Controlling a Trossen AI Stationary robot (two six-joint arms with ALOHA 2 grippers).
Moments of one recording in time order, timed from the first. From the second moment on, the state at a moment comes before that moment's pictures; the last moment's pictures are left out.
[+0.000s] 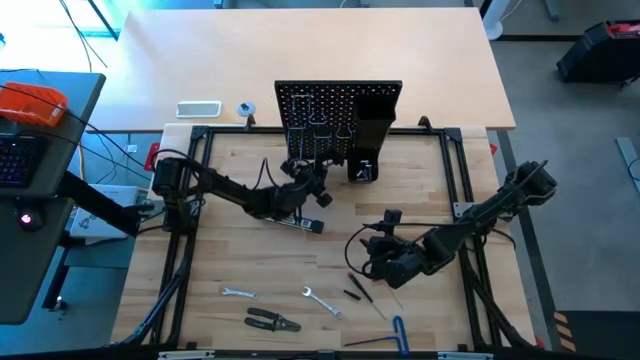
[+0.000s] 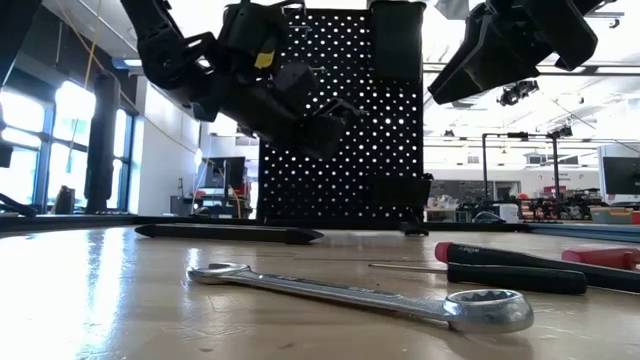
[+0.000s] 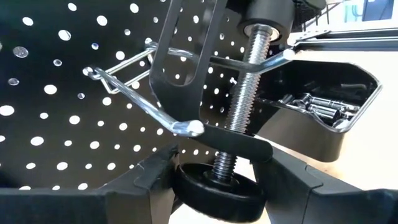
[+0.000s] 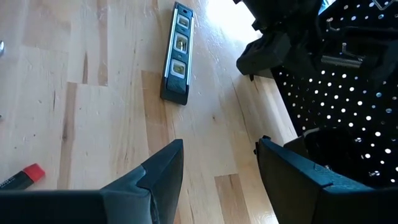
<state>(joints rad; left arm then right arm) 0.04 1.87 0.85 0.75 -0.91 0.10 0.55 1.51 0.96 -0.47 0.87 0.26</state>
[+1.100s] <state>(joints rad) -0.02 1.87 0.85 0.62 -0.92 0.06 0.56 1.51 0.96 -0.47 0.86 0.29</state>
